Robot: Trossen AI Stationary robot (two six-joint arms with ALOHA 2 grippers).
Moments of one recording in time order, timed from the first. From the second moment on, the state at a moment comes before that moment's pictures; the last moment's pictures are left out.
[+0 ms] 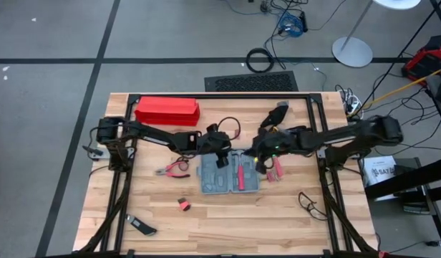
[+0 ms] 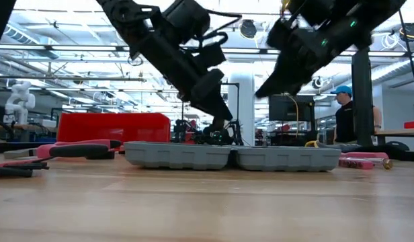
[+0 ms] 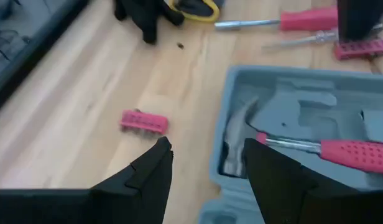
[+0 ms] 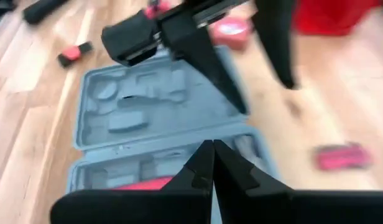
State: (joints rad) left arm 0.06 1.80 1.03 0.11 -0.24 -0.01; right arm -0.03 1.29 0.64 0.04 0.04 0.14
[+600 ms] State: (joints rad) left arm 0.14 1.73 1.03 -0.01 -0.33 0.17; right arm 0.01 0.97 0.64 -0.80 0.07 0.60
